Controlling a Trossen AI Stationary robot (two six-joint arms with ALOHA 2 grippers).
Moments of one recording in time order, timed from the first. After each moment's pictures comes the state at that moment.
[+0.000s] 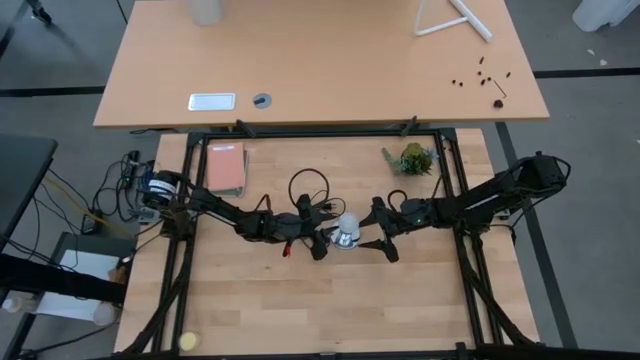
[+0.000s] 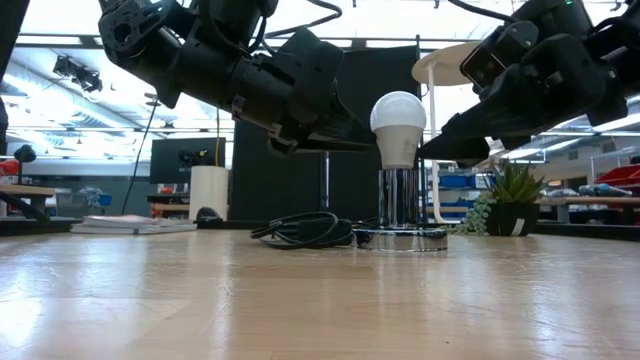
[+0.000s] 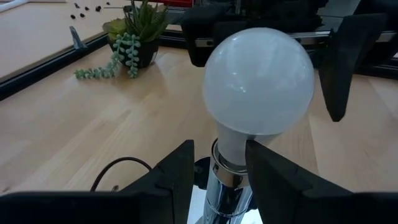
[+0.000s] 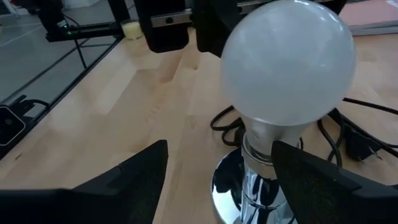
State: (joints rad) left arm -0.15 1.81 0.82 0.70 -0.41 -0.19; right arm 0.11 1.34 0.29 0.71 -0.05 0.13
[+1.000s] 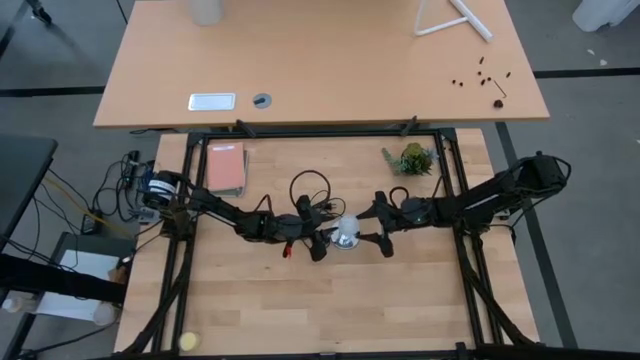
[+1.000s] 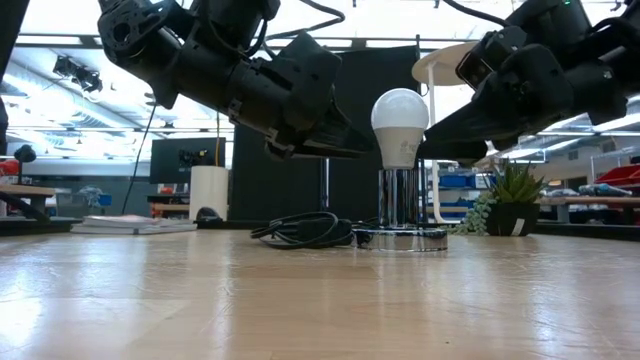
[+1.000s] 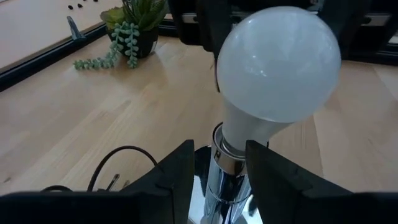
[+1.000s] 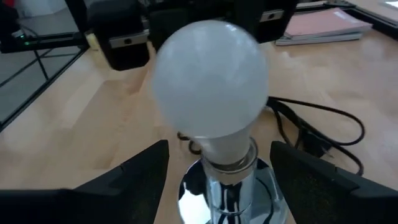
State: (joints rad) left arm -0.16 1.81 0.82 0.66 -0.41 -0.19; right arm 0.09 1.34 0.29 0.73 0.07 0.14
